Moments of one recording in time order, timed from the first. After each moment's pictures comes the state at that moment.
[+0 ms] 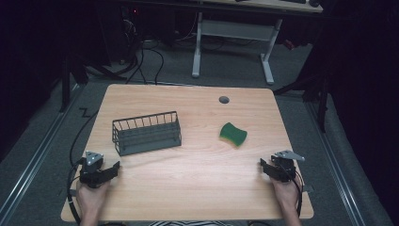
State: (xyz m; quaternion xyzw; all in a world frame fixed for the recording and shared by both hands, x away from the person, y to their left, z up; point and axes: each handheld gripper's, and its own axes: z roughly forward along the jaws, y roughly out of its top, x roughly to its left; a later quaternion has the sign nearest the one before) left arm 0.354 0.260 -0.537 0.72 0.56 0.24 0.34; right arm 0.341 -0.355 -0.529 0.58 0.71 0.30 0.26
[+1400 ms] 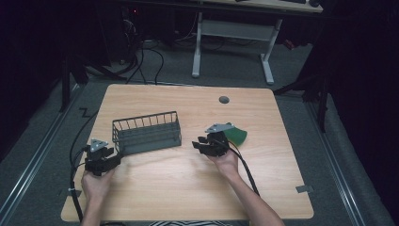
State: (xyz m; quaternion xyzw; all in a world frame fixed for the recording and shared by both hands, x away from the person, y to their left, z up) left arm 0.380 0.242 -0.506 0.72 0.55 0.21 0.37; right arm 0.427 -0.153 -0.489 0.40 0.81 0.41 0.11
